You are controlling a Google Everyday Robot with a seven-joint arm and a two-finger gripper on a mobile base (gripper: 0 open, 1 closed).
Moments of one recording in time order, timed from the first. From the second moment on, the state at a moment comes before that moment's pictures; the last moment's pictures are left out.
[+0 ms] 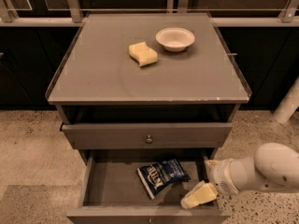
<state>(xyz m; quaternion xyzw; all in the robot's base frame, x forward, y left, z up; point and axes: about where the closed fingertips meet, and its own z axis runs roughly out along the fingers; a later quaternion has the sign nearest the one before) 0.401 -0.165 0.605 -0.37 0.86 0.24 0.24</state>
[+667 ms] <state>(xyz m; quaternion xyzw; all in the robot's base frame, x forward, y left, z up) 0.405 -0.165 0.575 -0.35 0.87 0.25 0.23</state>
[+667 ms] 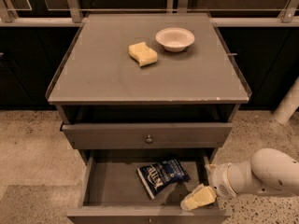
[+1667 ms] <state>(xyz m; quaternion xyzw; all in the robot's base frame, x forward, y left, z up) 0.462 -0.108 0.516 -0.39 0.83 0.26 0.30</state>
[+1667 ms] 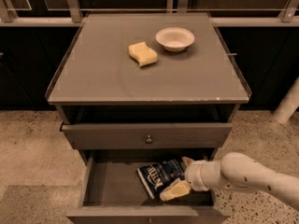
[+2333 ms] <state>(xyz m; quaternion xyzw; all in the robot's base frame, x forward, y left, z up) 0.464 -0.106 0.503 -0.39 0.83 0.25 0.31</state>
